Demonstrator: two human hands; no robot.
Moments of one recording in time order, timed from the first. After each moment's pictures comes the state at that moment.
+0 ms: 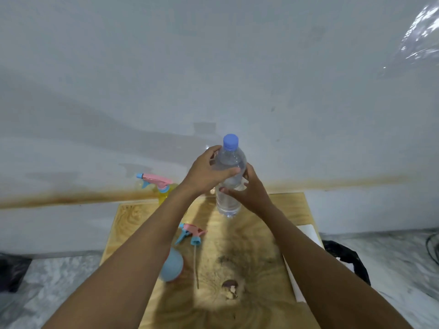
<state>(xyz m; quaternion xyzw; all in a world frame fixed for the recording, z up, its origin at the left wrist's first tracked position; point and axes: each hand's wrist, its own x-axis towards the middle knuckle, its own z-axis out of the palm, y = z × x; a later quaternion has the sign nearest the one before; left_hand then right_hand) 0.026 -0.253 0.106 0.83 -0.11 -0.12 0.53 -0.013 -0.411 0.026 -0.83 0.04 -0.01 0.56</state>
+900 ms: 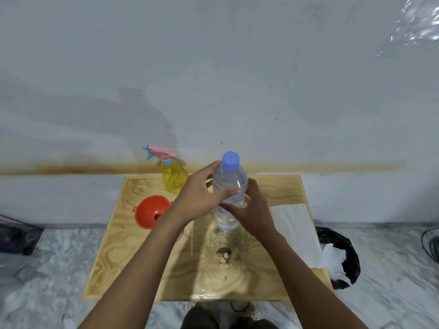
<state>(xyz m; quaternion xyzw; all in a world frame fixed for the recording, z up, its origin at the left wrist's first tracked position) -0.100 -0.235 0.105 0.82 -0.14 -0.10 0.54 -0.137 -0.393 0.036 -0.83 0.09 0.00 0.55</state>
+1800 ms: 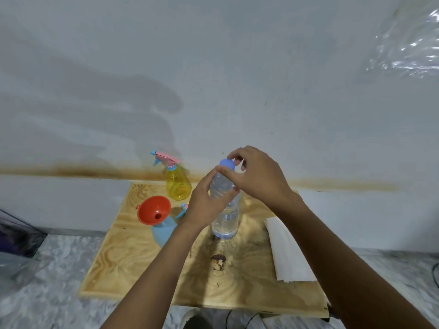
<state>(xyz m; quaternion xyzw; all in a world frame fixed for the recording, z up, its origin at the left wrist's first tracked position) -0.134 -0.264 0.093 0.80 -0.05 -0.01 0.60 -0.122 -0.412 0.165 -0.95 -0.09 -0.09 0.30</state>
